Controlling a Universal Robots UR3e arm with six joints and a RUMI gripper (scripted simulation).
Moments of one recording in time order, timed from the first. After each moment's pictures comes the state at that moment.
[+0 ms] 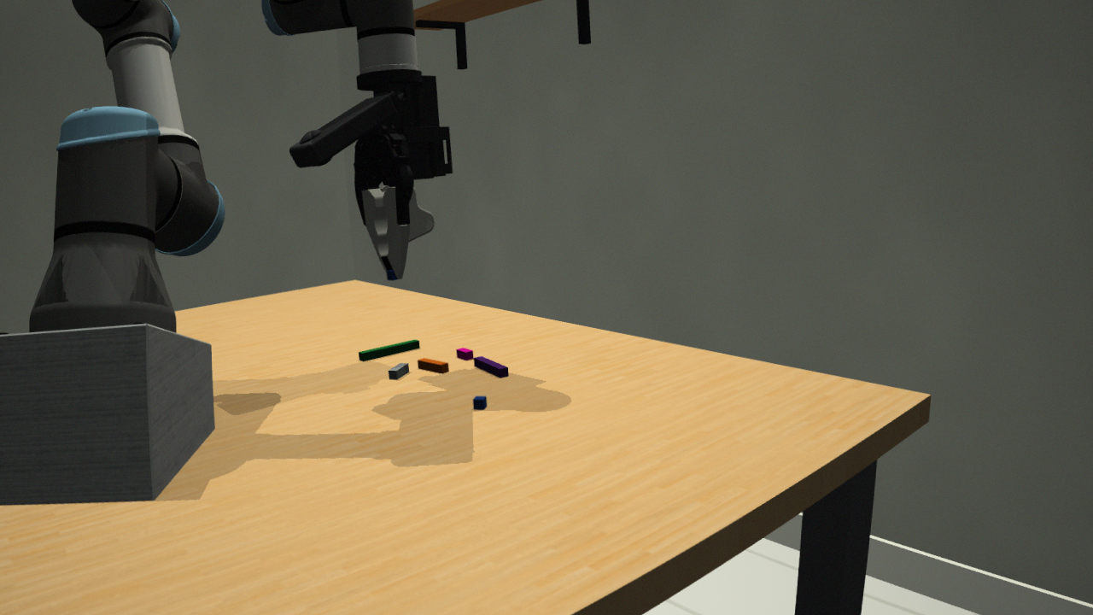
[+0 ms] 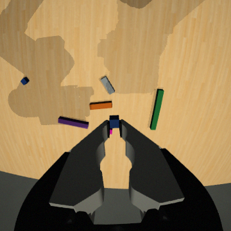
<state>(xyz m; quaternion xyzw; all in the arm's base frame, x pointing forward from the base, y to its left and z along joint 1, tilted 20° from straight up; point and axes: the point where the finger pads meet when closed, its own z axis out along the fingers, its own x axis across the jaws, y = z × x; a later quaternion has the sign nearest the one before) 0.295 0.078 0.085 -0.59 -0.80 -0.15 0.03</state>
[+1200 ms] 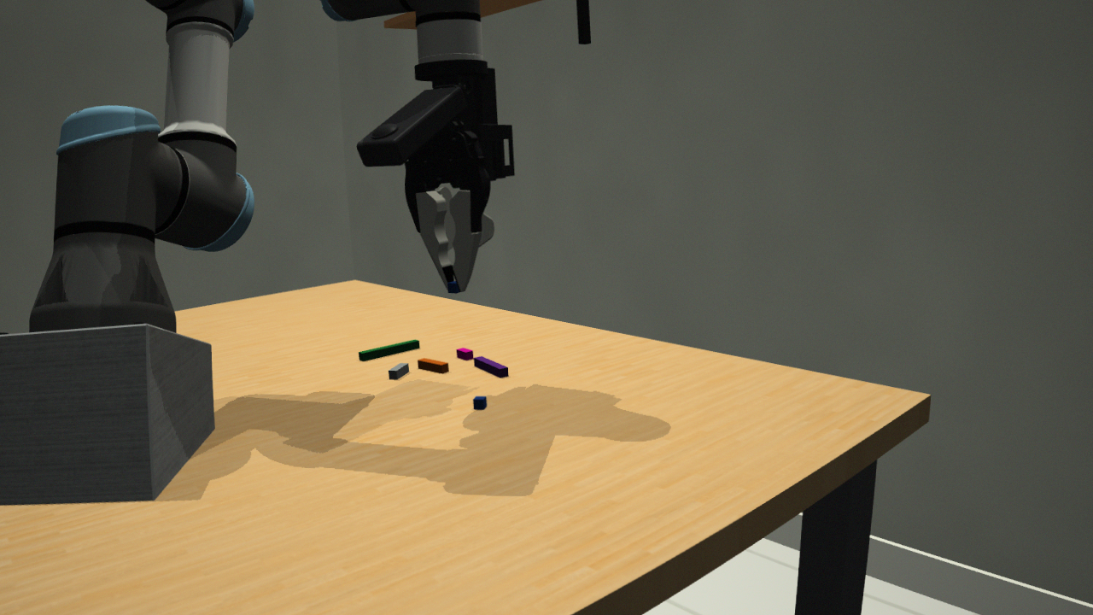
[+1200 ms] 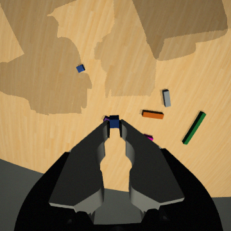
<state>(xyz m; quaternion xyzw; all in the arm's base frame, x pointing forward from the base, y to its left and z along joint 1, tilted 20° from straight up) 0.328 -0.020 0.053 -0.48 -0.86 -0.17 0.02</state>
